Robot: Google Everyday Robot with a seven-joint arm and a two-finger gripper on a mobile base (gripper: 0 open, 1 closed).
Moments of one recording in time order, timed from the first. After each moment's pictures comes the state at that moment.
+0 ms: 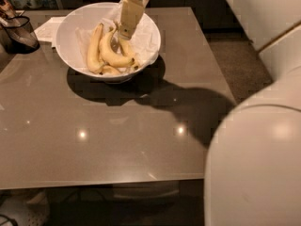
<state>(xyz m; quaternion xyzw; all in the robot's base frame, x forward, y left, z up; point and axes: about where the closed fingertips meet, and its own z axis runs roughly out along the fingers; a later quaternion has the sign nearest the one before) 0.623 0.031 1.005 -0.62 0.76 0.06 0.19</state>
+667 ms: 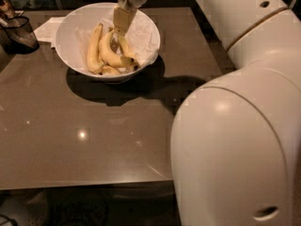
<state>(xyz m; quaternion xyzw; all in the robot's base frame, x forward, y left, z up) 0.648 0.056 0.977 -0.61 0.77 0.10 0.17</state>
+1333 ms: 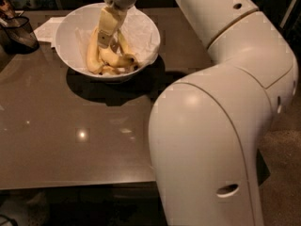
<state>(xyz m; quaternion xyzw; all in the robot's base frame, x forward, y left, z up) 0.659 0.087 0.964 -0.61 0.77 0.12 0.16</state>
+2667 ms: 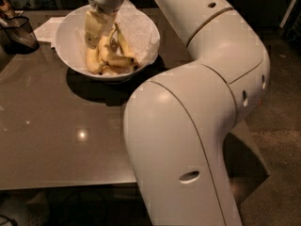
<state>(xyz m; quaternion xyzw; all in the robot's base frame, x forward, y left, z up) 0.663 0.124 0.952 -0.58 0.79 0.13 0.13</state>
